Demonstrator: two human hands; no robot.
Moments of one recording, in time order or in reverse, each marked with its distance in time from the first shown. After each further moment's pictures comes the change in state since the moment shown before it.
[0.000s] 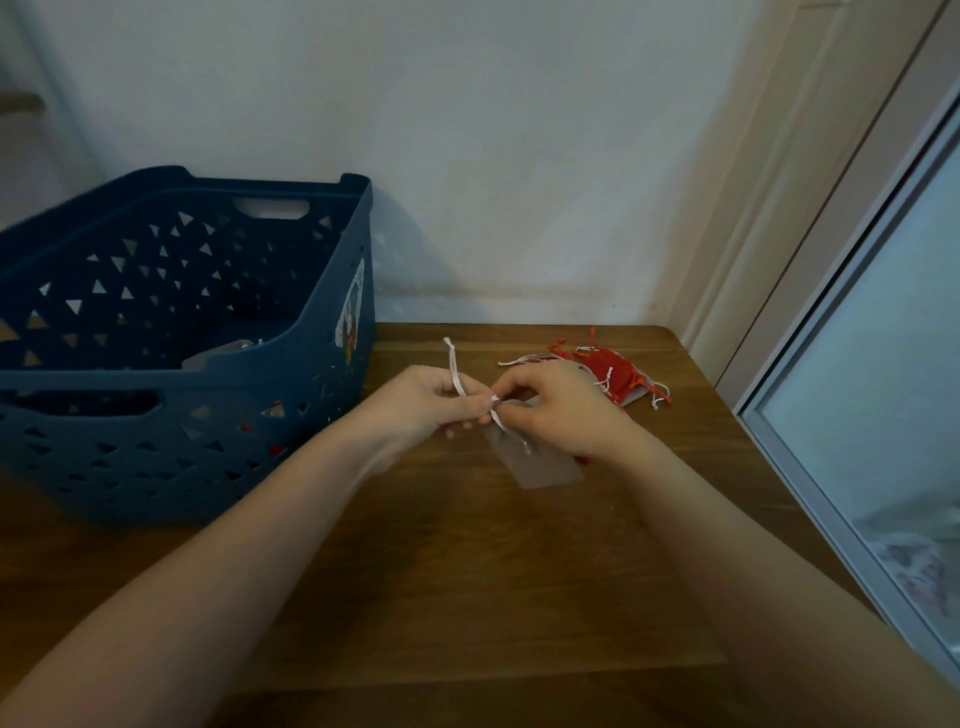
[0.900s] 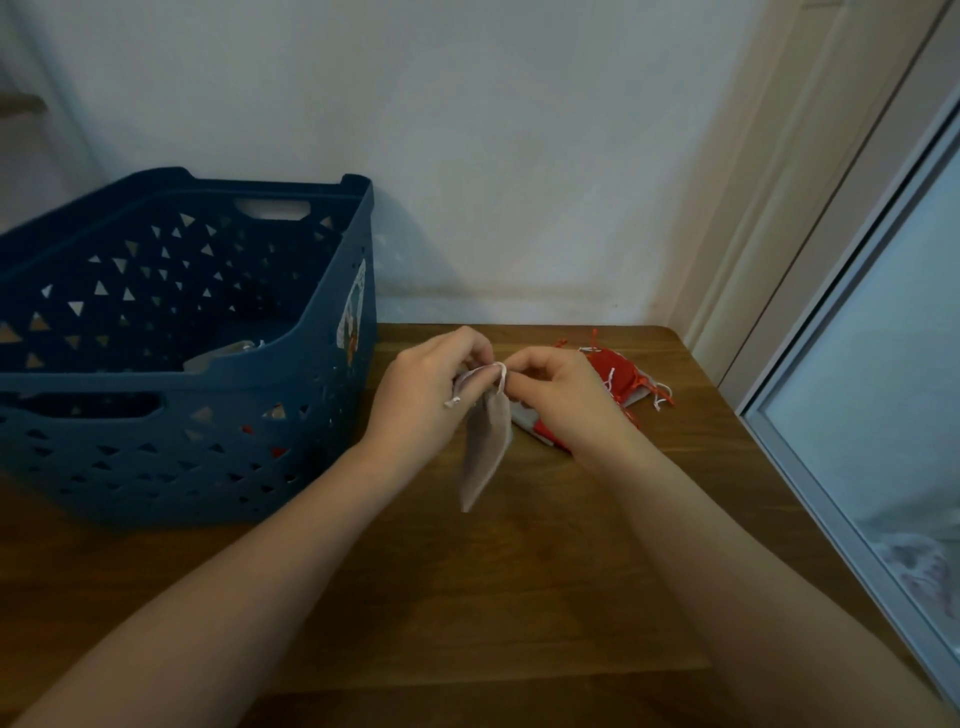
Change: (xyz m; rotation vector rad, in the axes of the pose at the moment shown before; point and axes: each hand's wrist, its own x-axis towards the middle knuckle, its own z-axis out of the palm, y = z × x) left_hand -0.001 0.001 0.010 0.601 0.451 0.670; right_hand -0.005 -0.015 0.003 0.479 0.223 0.130
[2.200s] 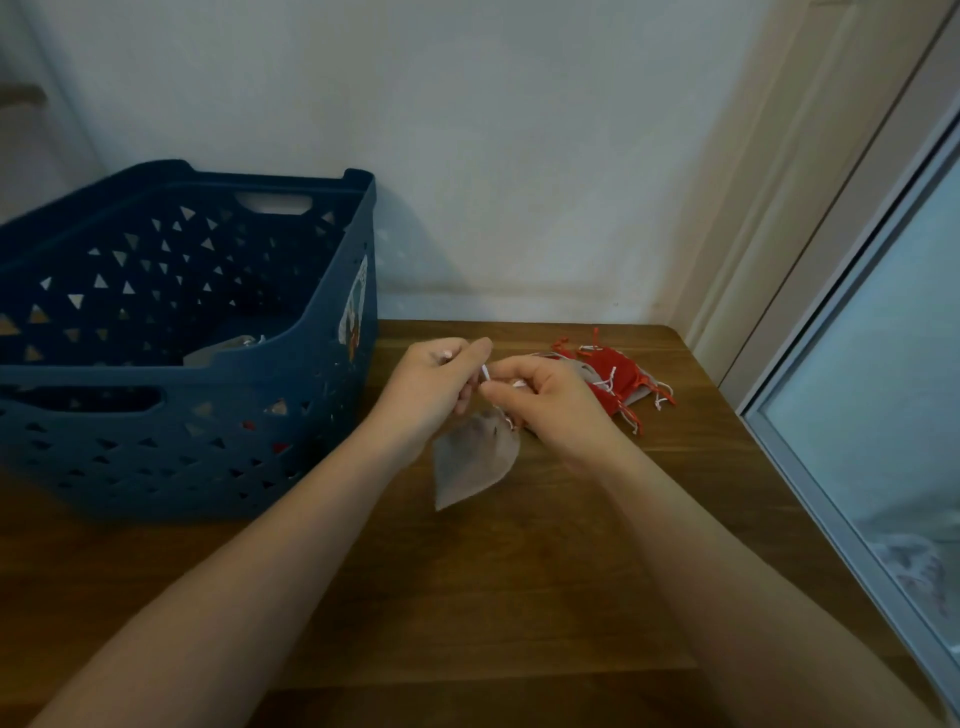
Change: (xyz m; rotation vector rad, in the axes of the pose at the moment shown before) left_hand 0.007 0.001 0.002 -0.561 -0.142 -0.527; right_hand -0.005 0.003 0.009 0.060 -0.072 -0.016
